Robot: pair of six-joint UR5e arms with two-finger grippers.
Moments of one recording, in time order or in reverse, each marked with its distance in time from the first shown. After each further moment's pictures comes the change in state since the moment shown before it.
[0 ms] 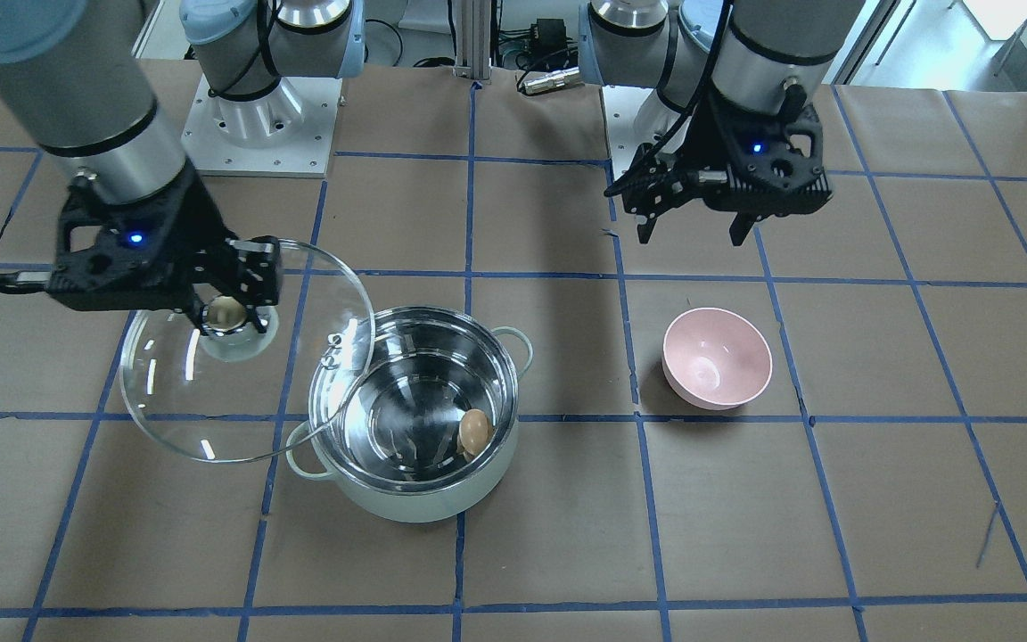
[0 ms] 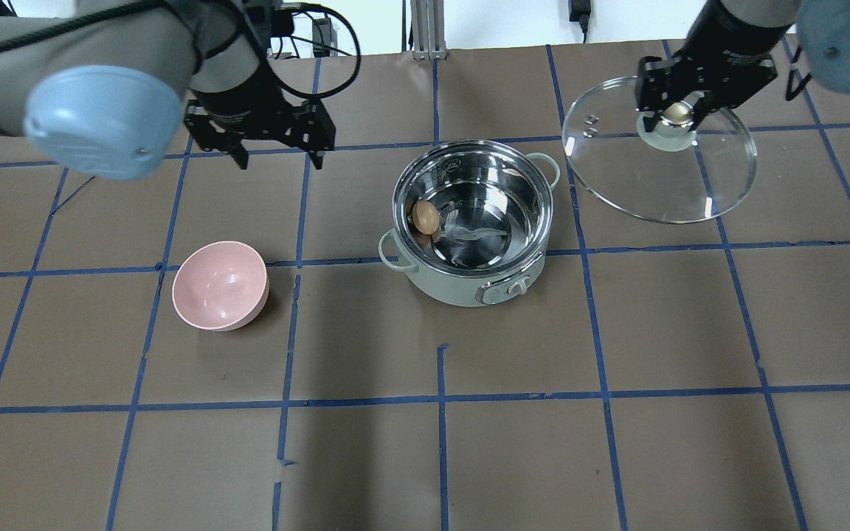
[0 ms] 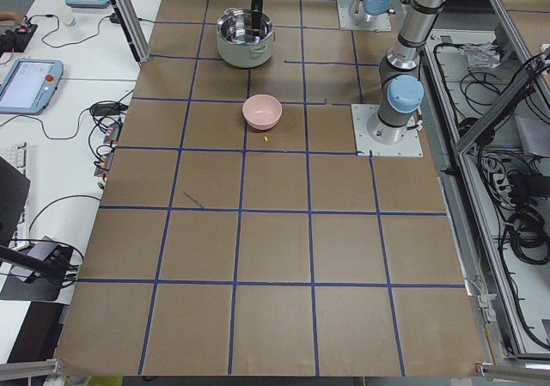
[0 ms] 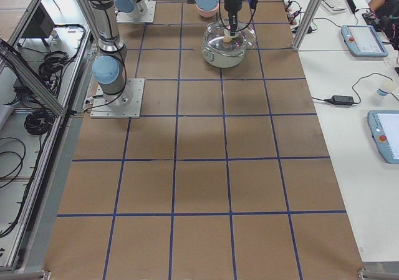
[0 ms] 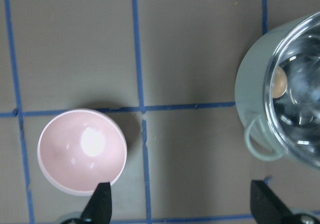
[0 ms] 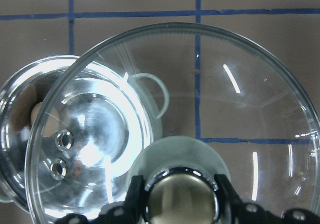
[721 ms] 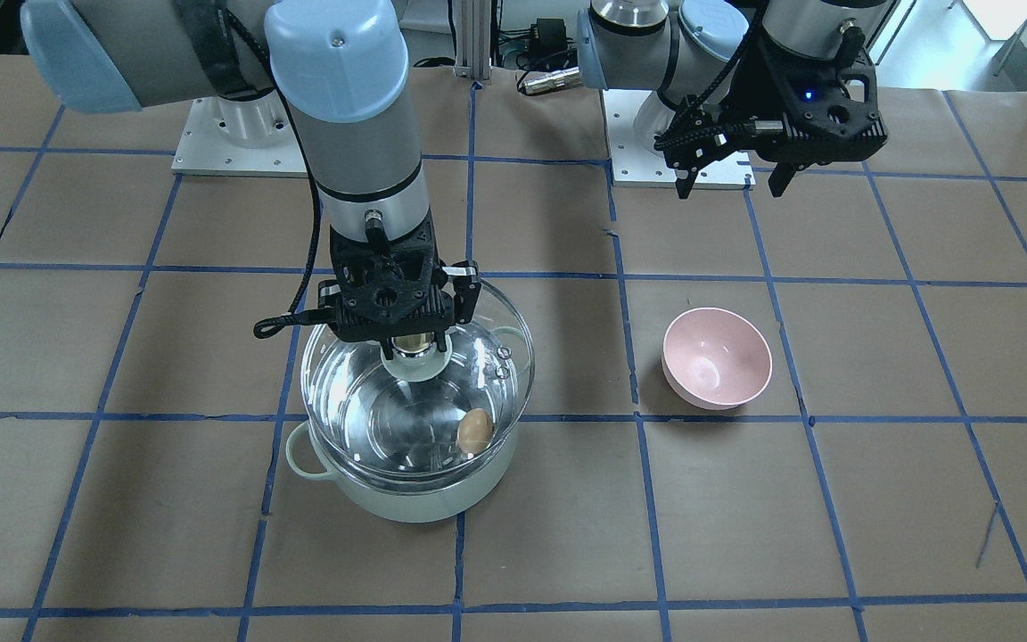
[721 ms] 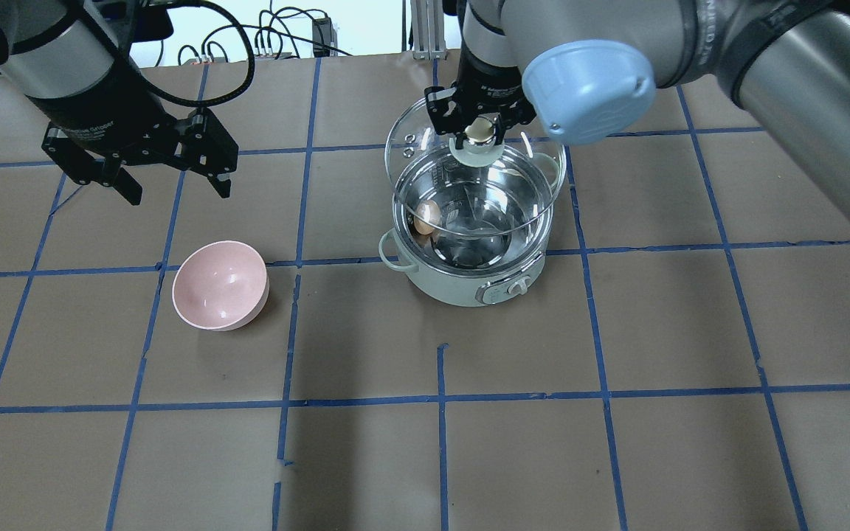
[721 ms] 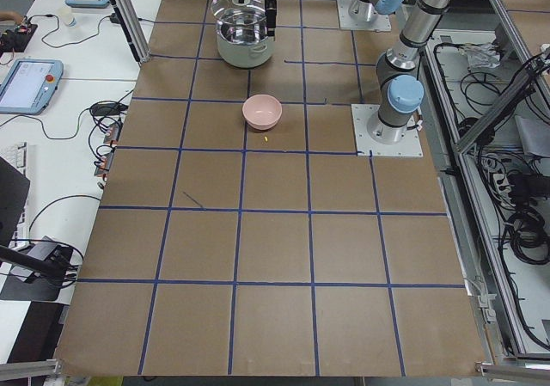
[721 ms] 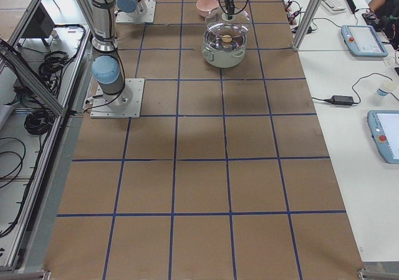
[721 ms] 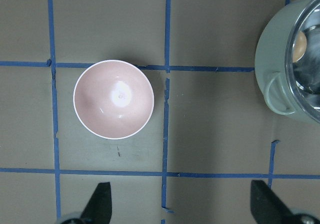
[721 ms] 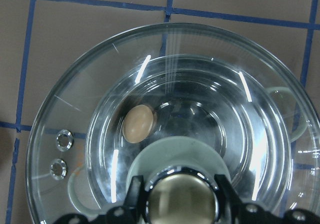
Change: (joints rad) left arm 0.049 0.042 0.015 -0.101 0.027 0.016; right arm 0.240 0.143 -0.061 -0.082 -0.039 0.114
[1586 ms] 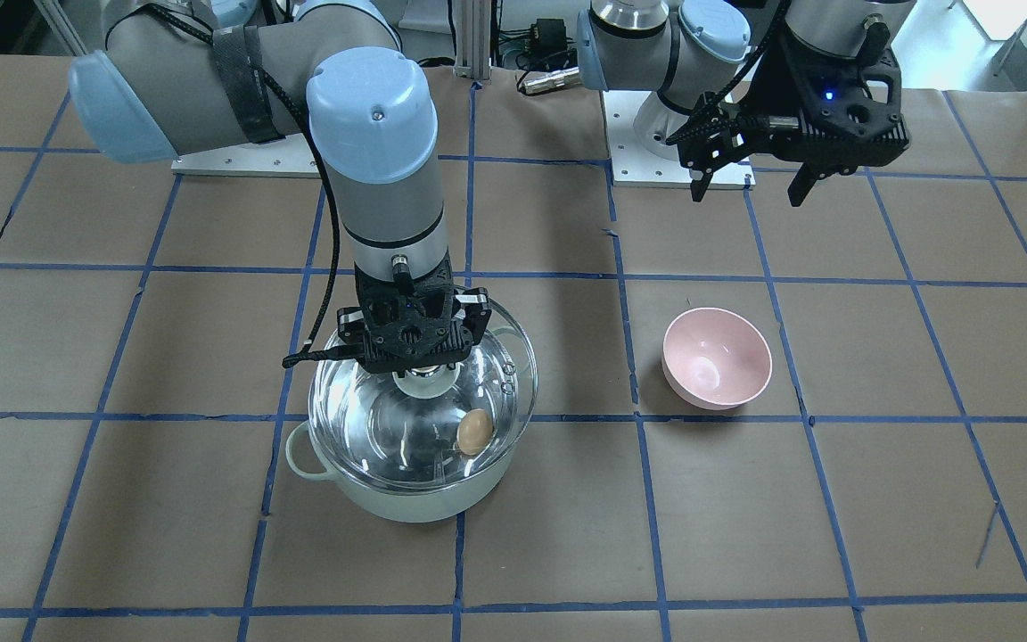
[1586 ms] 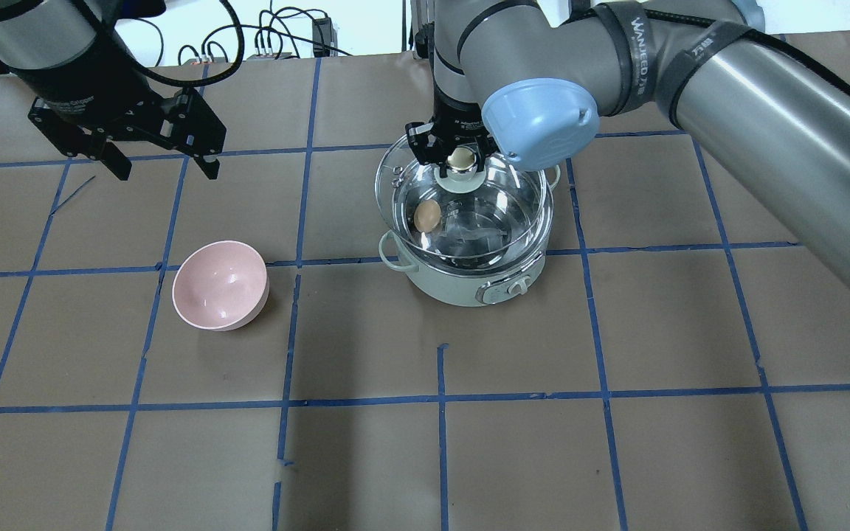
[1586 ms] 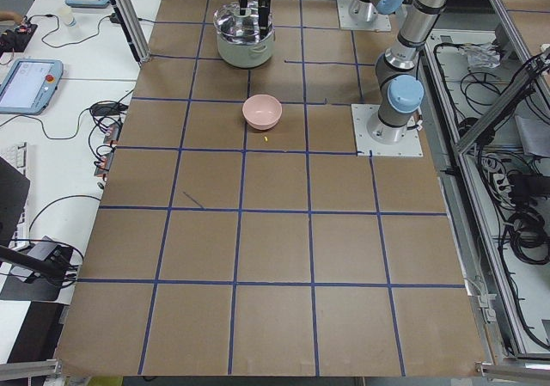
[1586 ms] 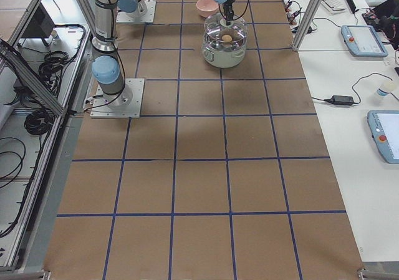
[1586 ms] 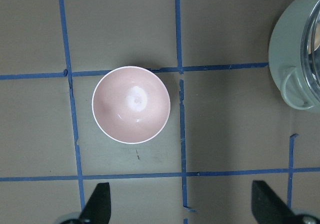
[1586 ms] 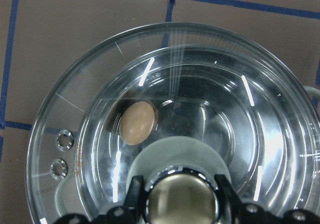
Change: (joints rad) left arm 0.017 -0.021 0.046 -0.001 -0.010 0.103; right arm 0.010 0.044 0.015 -0.037 -0.015 -0.010
